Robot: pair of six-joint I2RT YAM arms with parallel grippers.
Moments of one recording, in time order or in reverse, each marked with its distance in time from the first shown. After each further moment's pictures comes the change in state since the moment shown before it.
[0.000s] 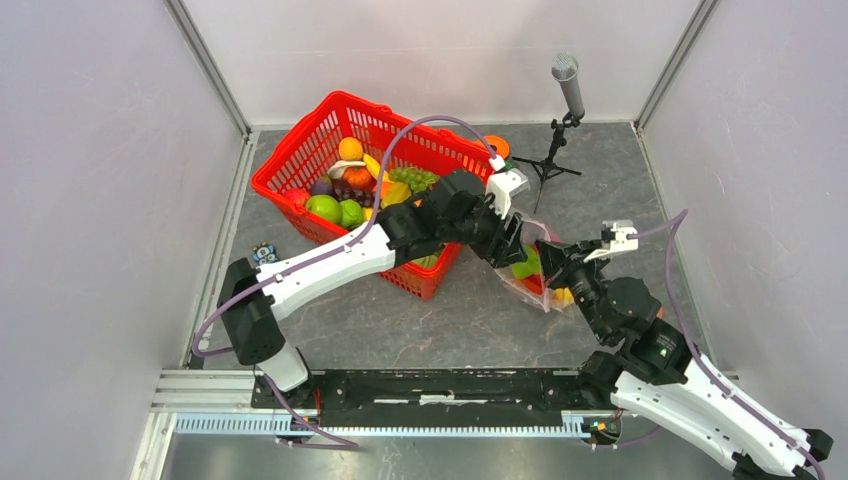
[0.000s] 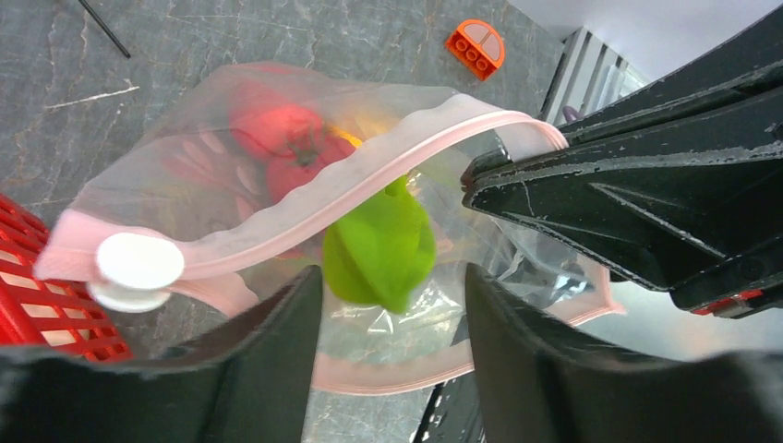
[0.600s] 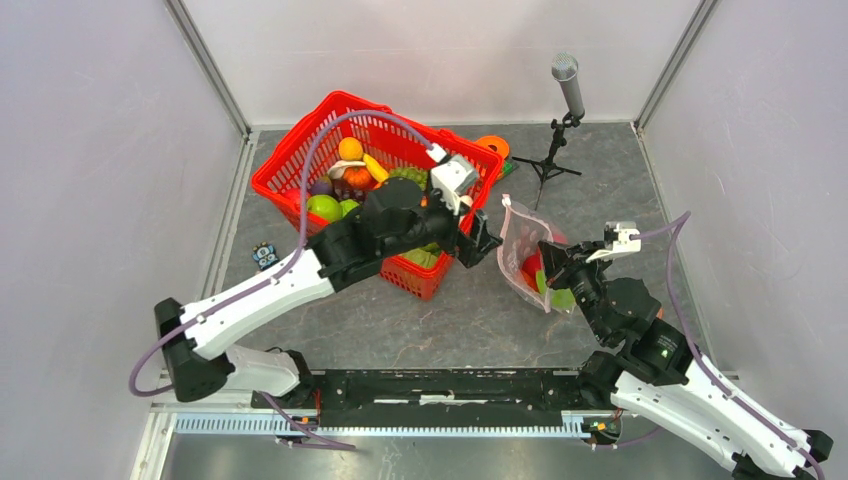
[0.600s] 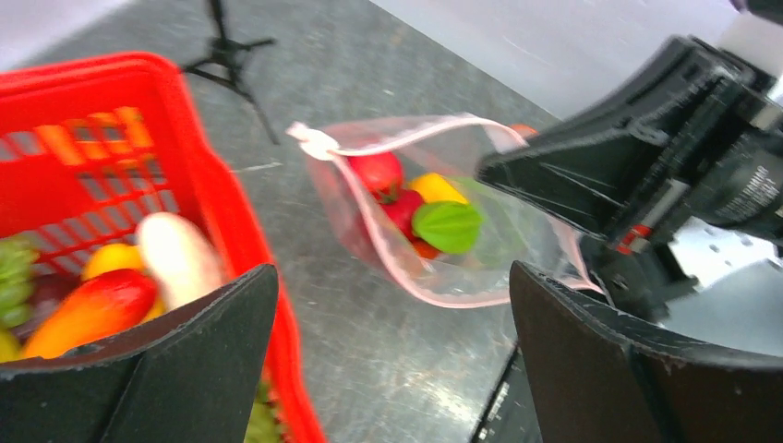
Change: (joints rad) left arm -0.002 -0.305 -0.169 0.091 -0.174 0.048; right arm 0.000 -0.012 0.000 -0.028 0.039 0.029
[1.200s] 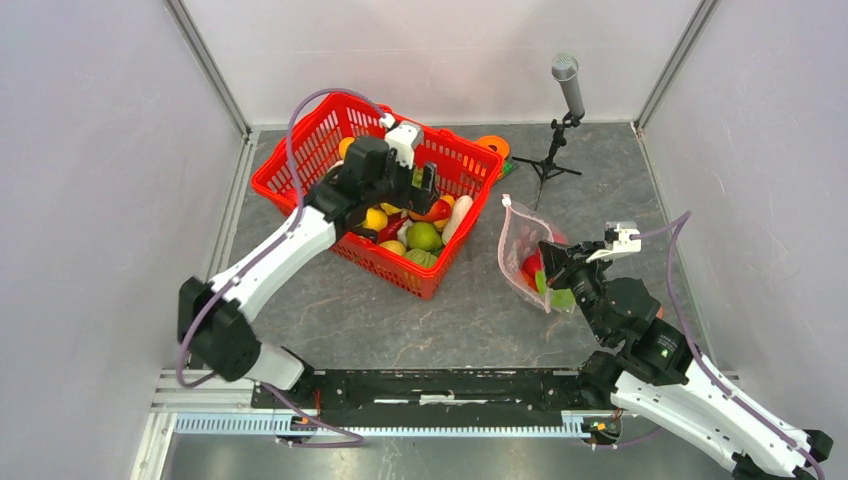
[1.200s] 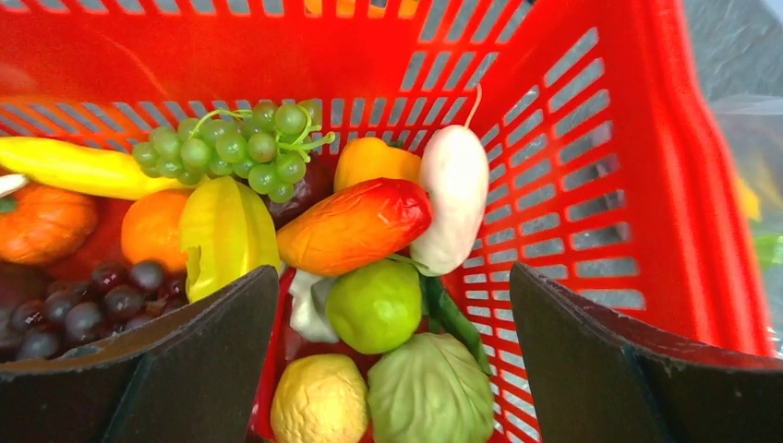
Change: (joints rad) left arm 0.415 0.089 -0.051 -0.060 -0.023 0.071; right arm 0.000 0.000 0.000 -0.006 0.007 0.009
